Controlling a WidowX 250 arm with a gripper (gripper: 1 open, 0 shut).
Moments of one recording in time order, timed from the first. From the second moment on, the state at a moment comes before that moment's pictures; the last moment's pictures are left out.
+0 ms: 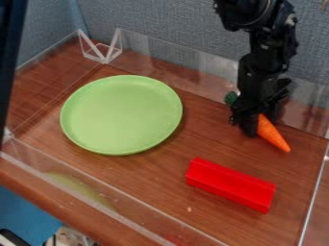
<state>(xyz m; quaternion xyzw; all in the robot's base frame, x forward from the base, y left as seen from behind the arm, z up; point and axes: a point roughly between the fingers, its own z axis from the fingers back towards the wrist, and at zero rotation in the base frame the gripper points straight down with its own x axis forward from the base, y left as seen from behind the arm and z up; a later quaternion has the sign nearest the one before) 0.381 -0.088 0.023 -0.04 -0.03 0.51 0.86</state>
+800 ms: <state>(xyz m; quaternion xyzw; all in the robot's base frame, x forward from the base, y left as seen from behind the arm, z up) 0.308 -0.043 0.084 -0.05 -0.03 0.48 0.87</state>
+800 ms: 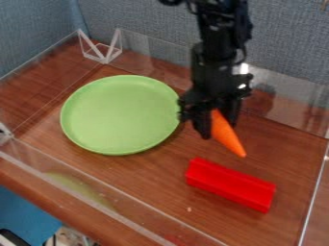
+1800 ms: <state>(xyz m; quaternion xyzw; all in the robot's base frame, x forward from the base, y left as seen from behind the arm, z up) 0.240 0.000 0.034 -0.01 -0.06 0.43 0.90</state>
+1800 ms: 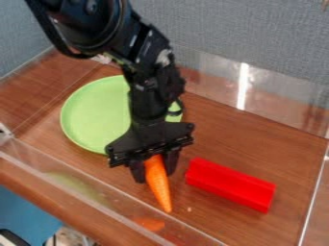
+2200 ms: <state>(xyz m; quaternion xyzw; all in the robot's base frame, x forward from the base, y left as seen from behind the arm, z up) 0.239 0.007 0.024 0.00 -0.07 0.45 0.89</state>
